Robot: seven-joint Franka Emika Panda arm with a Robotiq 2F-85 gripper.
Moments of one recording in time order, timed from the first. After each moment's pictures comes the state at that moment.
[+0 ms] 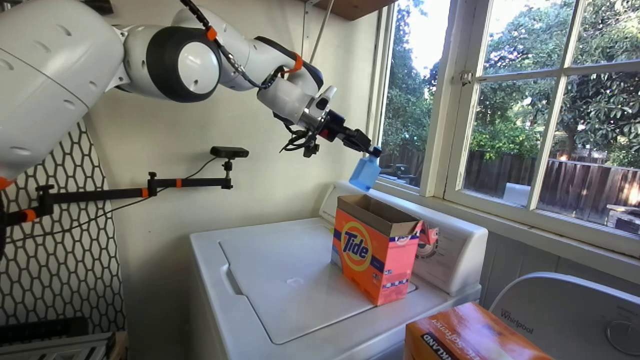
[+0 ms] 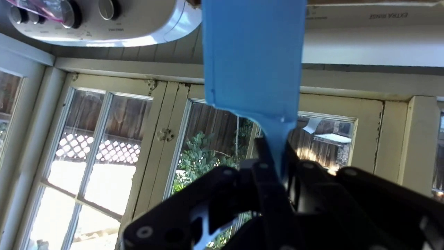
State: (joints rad) arm 0.69 0.61 0.13 -1.21 1.83 4.21 -1.74
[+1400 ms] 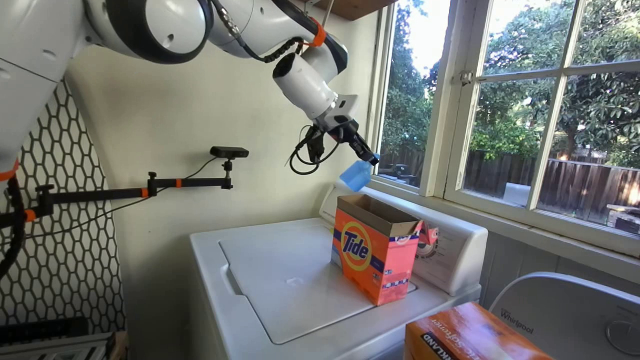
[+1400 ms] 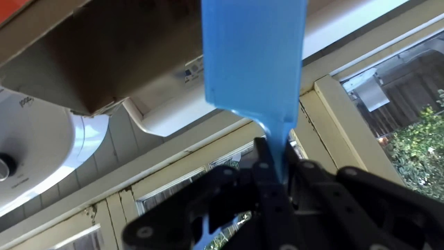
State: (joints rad) arm 0.28 0.41 0.49 -1.43 2.10 3.79 -1.57
